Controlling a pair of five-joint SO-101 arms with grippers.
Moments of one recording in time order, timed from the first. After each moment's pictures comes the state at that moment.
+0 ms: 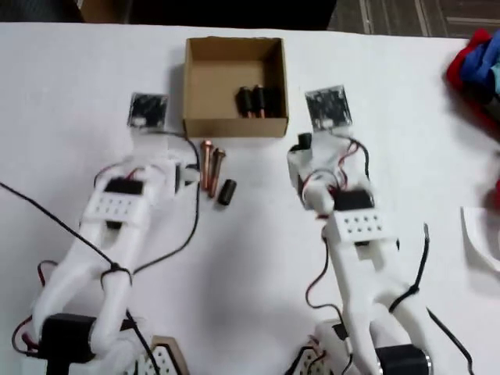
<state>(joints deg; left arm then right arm) -1.8 -18.1 44.8 36.1 3.6 -10.9 -27.4 50.6 24.3 8.0</state>
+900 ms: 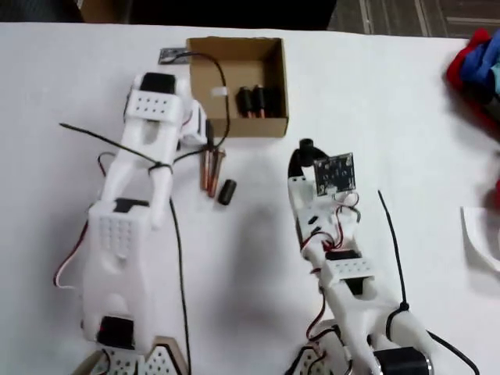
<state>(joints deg) 1.2 46.5 -46.1 89.4 12.5 -10.9 -28.2 81.1 -27.9 7.7</state>
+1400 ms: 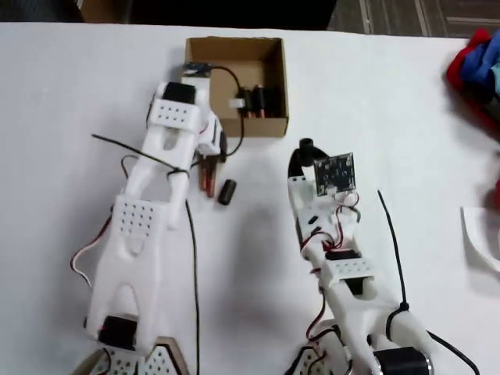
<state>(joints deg) 4.0 63.1 -64.3 95.0 10.9 -10.9 -28.2 81.1 -28.0 7.7</state>
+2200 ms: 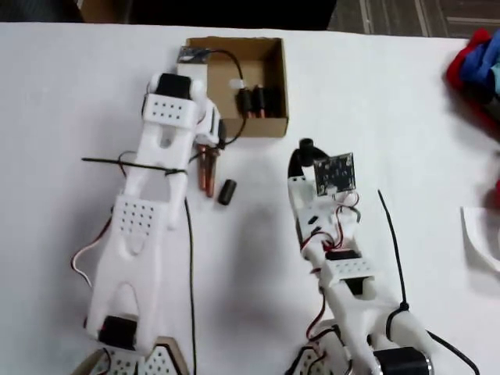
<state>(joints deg) 3.3 63.7 -75.6 101.0 10.8 -10.9 -28.2 81.1 -28.0 7.7</state>
